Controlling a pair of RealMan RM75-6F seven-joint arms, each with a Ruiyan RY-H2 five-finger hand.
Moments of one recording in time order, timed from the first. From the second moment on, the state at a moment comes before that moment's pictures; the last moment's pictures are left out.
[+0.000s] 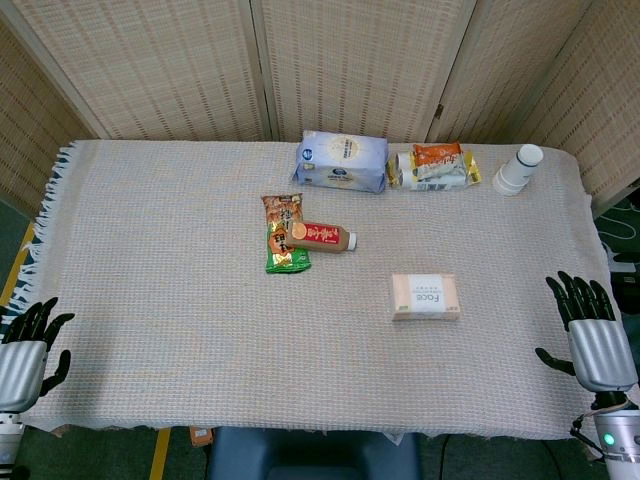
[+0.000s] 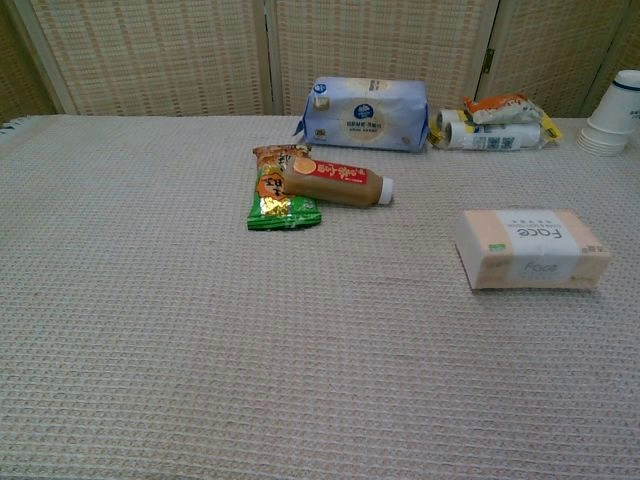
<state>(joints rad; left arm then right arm) -0.10 -1.13 -0.04 -1.62 1.43 1.45 0.17 0.08 -1.13 0.07 -1.62 -1.47 1.47 -0.13</state>
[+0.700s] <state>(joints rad) -0.09 -1.12 -0.04 -1.64 1.45 1.46 0.15 0.10 -1.13 0.08 -1.62 -1.45 1.42 -0.13</state>
